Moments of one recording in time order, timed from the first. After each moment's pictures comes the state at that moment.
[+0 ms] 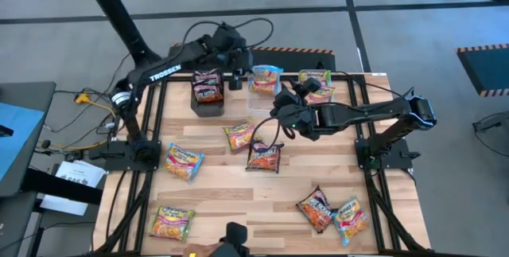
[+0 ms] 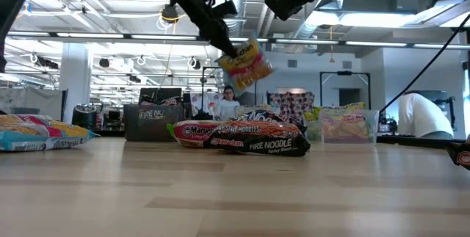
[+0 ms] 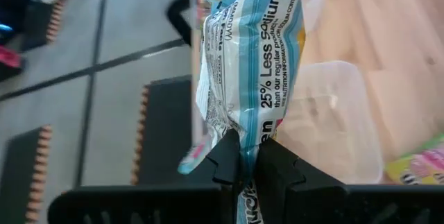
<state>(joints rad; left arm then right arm) 0.63 1.80 1.70 -0.58 0.18 0.72 0.03 1.52 1.24 -0.28 1.28 -0.17</state>
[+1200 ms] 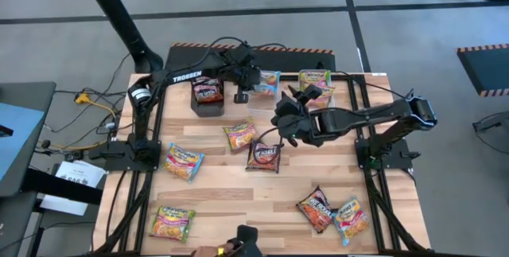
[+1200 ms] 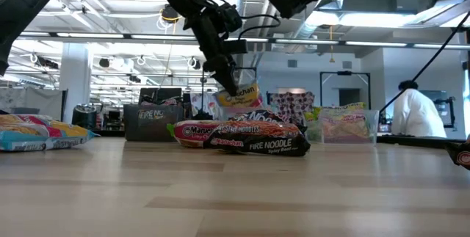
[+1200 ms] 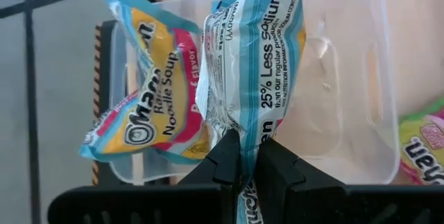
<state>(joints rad) 0.57 1.98 1.70 -0.65 0.07 0.71 0.09 1.52 1.24 -0.40 1.27 -0.02</state>
